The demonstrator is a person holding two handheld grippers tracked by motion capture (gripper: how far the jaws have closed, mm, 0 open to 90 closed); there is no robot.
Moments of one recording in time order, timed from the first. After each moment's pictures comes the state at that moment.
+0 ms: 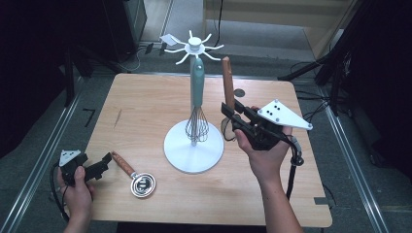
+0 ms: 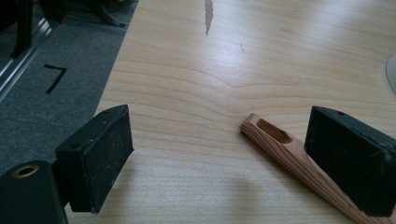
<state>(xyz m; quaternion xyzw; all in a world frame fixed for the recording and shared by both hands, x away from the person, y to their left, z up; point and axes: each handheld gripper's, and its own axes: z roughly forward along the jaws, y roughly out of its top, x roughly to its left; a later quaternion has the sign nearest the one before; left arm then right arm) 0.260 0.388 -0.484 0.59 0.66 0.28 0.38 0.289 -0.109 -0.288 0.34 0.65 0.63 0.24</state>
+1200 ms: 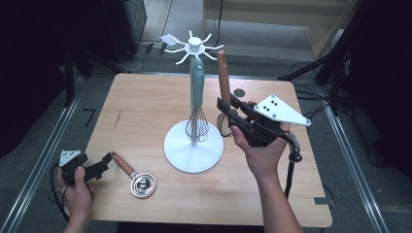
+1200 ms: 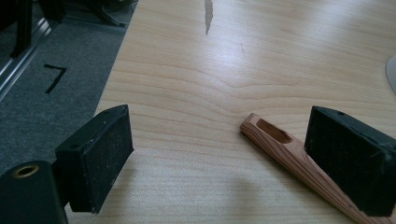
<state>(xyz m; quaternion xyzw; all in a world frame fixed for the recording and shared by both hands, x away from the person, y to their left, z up) 0.260 0.388 -0.484 0.59 0.66 0.28 0.38 0.289 -0.098 -0.274 0.33 0.65 0.63 0.25</state>
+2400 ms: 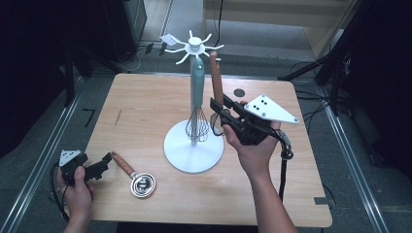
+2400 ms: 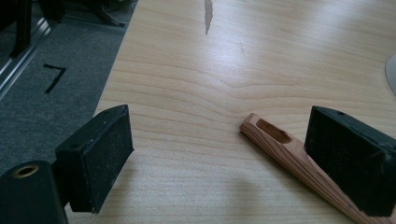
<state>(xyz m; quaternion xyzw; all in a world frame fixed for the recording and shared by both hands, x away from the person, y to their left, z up) 0.260 0.388 -0.483 0.59 0.66 0.28 0.38 0.298 -0.084 -0.284 0.33 0.65 0.64 0.25</state>
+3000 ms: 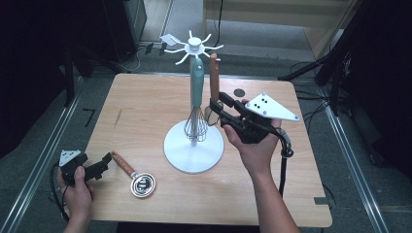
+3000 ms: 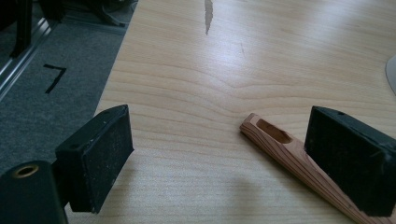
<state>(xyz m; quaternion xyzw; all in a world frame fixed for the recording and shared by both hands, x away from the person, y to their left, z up) 0.260 0.388 -0.483 0.59 0.66 0.28 0.38 0.303 -0.087 -0.285 0.33 0.66 0.64 0.23</state>
